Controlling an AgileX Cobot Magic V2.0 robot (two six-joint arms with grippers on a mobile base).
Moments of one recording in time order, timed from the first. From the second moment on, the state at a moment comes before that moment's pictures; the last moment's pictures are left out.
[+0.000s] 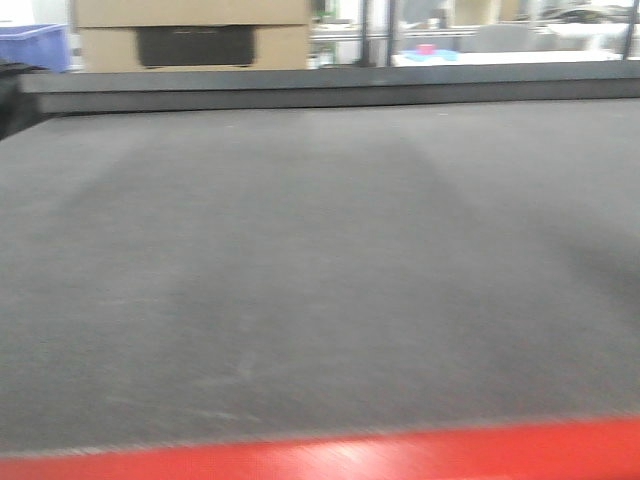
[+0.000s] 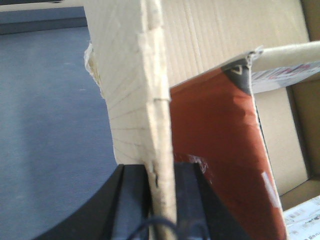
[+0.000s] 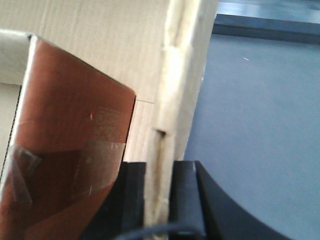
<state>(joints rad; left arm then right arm) -0.43 1.40 -2.08 0.07 1.27 -0.20 0.20 1.29 -1.87 0.25 1.16 -0.12</state>
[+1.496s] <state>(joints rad) -0.43 1.40 -2.08 0.07 1.27 -0.20 0.20 1.29 -1.87 0.25 1.16 -0.12</state>
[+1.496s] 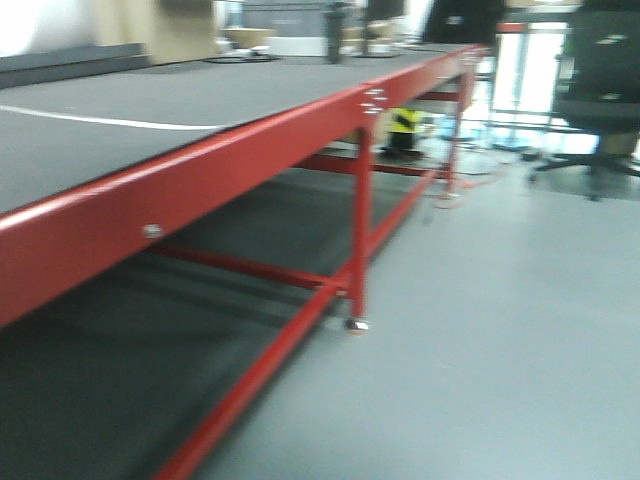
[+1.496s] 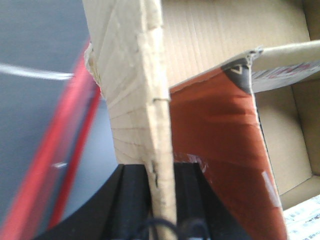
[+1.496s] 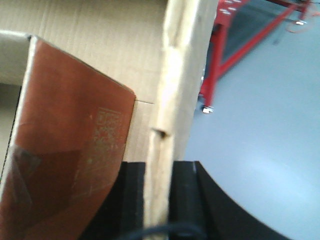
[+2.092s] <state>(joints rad) -0.43 1.40 -2.08 0.07 1.27 -0.20 0.20 1.29 -1.87 0.25 1.17 -0.12</state>
